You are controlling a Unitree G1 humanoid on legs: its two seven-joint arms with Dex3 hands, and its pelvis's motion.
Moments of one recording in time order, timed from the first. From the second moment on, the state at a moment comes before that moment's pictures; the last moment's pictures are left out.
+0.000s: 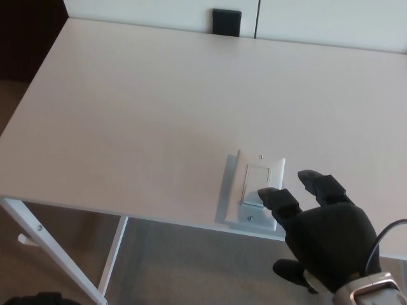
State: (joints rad) left_arm 0.28 0.61 -0.10 0.35 0.19 -0.14 -0.30; right_arm 0.14 -0.34 0.49 -0.34 -1.33 0.23 0.14
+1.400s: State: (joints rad) left_arm 0.28 0.61 -0.10 0.35 0.19 -0.14 -0.31; right_arm 0.13 -0.33 0.57 -0.28 -1.33 0.25 0.16
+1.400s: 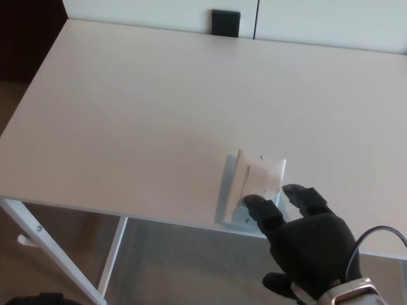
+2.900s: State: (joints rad) left_arm 0.32 0.60 -0.13 0.39 0.21 -0.15 -0.29; right_arm 0.52 -0.56 0.26 -0.22 -1.05 0.12 0.21
